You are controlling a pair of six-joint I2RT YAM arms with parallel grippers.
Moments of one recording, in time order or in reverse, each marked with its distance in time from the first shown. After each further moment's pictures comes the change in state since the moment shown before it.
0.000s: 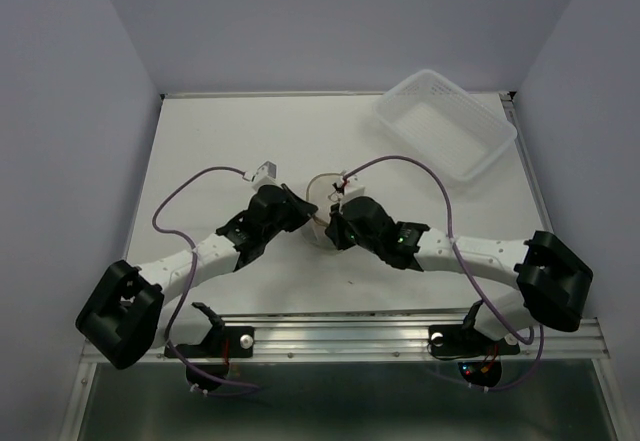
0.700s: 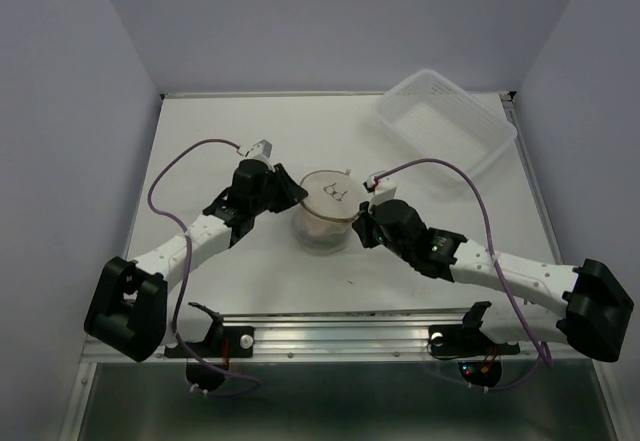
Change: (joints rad) left arm 0.197 -0.020 0.105 -0.134 0.244 0.251; right arm -0.042 -0.292 -0.143 -0.064 0.119 -0.087
